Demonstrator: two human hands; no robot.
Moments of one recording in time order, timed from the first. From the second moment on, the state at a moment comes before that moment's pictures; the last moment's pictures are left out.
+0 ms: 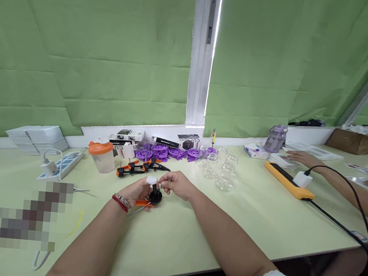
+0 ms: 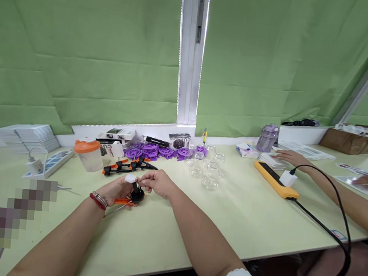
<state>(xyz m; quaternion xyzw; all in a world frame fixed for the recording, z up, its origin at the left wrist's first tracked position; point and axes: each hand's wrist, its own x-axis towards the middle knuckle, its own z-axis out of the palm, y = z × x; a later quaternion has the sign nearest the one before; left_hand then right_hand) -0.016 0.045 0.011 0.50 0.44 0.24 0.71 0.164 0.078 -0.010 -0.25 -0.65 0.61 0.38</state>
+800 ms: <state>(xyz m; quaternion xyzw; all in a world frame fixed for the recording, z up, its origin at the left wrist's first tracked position) -0.017 0.049 0.004 0.49 0.46 0.24 0.70 0.156 0.084 -0.018 -0.22 -0.67 0.60 0.38</state>
